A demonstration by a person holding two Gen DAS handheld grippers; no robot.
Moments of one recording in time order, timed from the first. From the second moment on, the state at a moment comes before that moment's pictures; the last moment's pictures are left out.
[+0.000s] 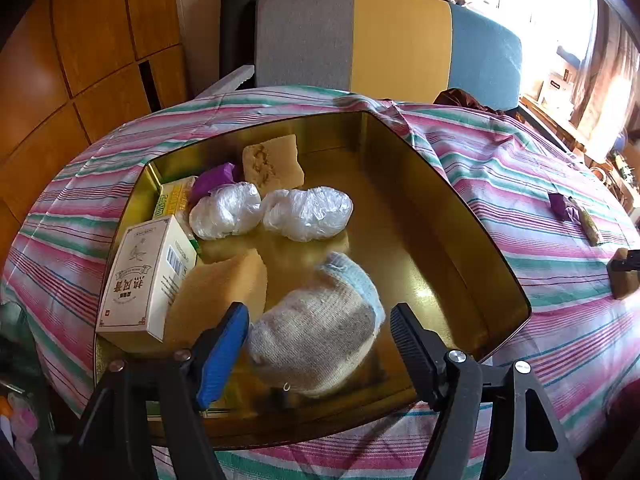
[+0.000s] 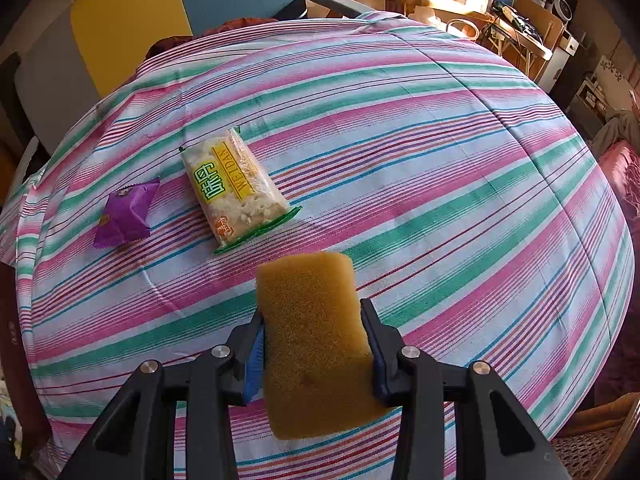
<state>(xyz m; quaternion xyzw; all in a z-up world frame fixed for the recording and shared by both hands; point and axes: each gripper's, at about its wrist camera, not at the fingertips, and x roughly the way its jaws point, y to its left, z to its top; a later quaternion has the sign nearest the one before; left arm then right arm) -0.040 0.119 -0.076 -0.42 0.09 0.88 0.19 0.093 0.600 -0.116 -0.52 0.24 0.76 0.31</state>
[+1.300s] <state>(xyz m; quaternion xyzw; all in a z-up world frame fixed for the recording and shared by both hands) -0.027 0.053 -0.035 -0.38 0.02 0.91 0.14 0.047 0.445 -0.039 -0.47 0.15 0.86 0.14</state>
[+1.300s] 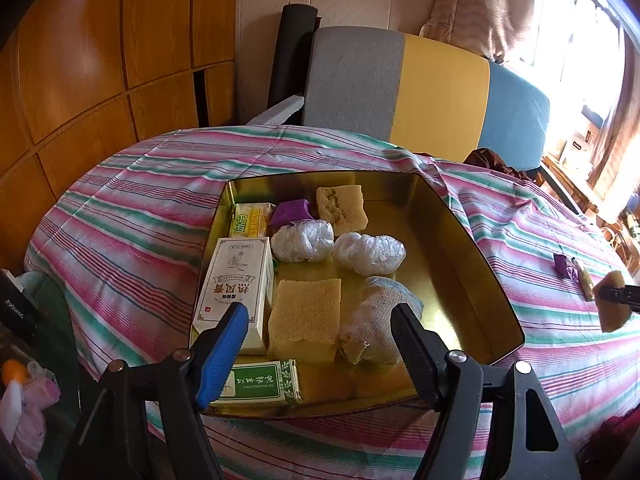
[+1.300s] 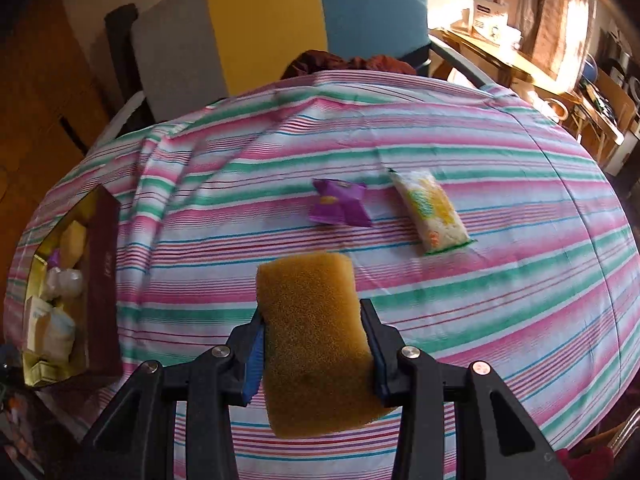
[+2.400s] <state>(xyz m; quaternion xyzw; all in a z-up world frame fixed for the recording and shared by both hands) -0.032 0.013 -0.044 -0.39 -0.01 0.91 0.11 -0.037 0.224 -0.072 -0.52 0.06 0.85 -0.07</state>
